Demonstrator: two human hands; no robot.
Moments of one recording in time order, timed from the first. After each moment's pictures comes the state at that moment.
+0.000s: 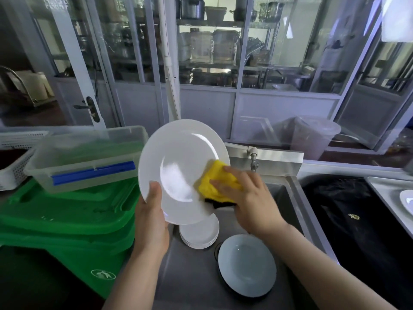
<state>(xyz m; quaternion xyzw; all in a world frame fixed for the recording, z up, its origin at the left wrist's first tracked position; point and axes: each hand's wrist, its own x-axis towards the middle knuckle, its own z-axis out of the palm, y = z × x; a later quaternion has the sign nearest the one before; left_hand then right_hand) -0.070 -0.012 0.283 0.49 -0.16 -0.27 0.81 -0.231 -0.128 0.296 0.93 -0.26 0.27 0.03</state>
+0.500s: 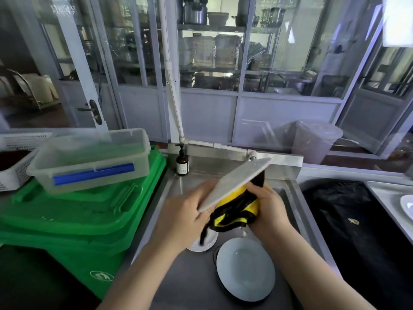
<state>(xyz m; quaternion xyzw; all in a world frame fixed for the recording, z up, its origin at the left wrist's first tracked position) -0.096 -0.021 0.301 0.63 -0.64 0.06 0.44 -0.238 -0.128 0.299 0.36 -0.30 0.43 -0.77</state>
